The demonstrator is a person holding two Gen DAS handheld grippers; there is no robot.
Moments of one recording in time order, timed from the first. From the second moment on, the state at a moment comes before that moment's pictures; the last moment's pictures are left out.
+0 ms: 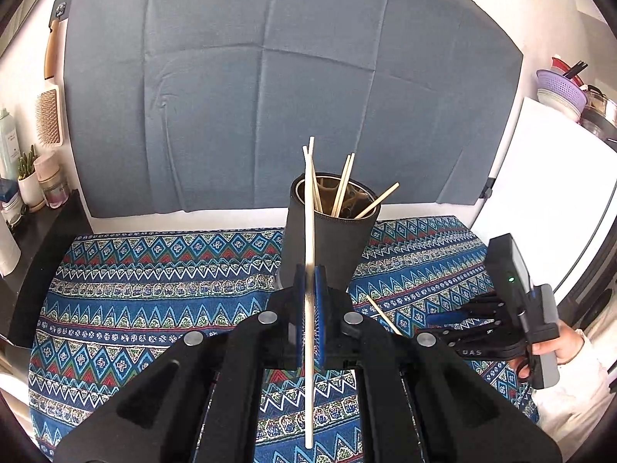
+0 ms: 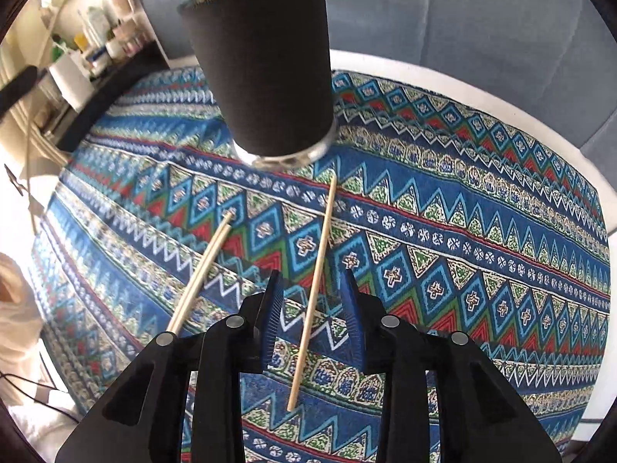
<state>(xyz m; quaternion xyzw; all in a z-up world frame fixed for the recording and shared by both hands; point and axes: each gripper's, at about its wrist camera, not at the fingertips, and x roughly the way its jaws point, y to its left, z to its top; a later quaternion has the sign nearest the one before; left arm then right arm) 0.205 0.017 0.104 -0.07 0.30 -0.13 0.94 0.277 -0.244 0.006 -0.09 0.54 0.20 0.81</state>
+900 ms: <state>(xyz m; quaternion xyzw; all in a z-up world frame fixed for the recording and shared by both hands) 0.213 0.018 0.095 -0.09 0.30 -0.14 0.94 0.299 -0.265 -0.028 -0.04 0.56 0.22 0.80</state>
